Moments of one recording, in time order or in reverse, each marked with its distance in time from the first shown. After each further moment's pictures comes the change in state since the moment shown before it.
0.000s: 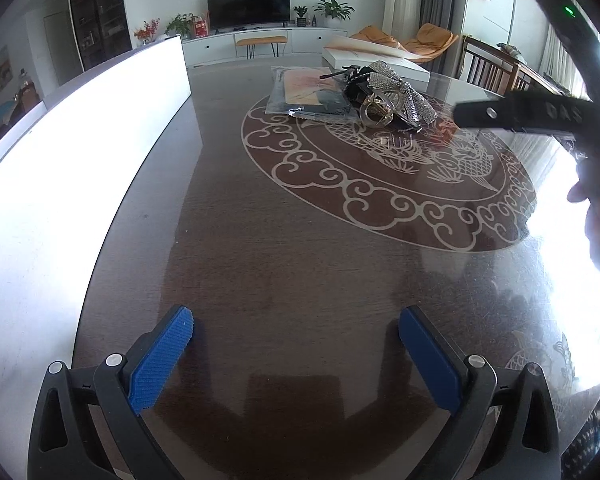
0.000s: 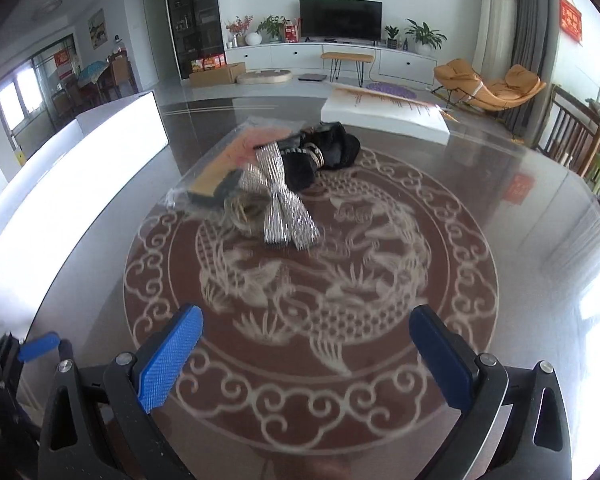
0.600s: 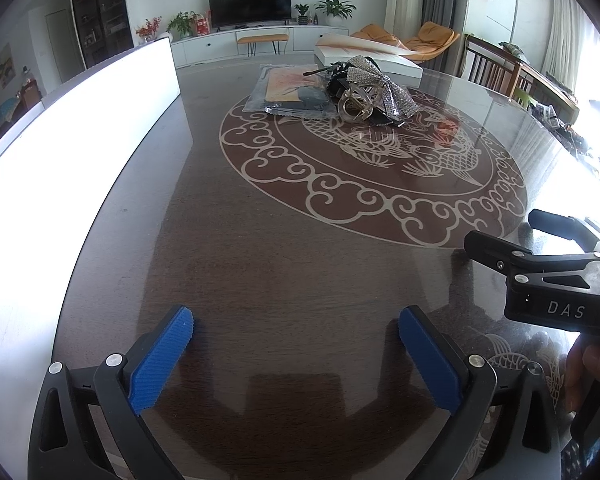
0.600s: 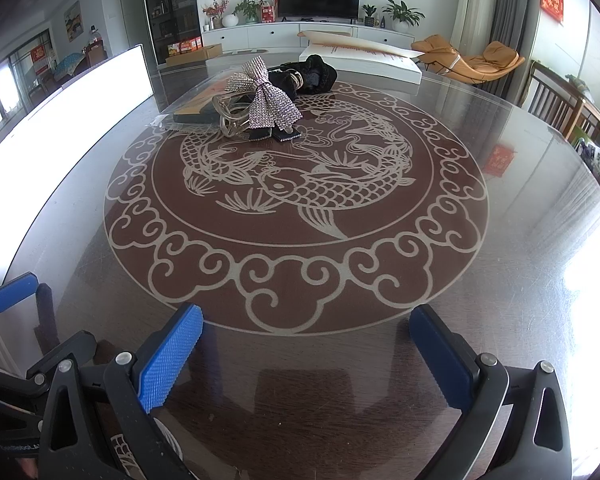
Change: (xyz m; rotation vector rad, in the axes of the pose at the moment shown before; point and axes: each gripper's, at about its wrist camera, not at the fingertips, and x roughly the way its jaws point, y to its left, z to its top) left arm 0.001 -0.024 0.000 0.010 0.013 -0.003; right arm -0.021 0.004 -0.112 0.106 0.032 -0.094
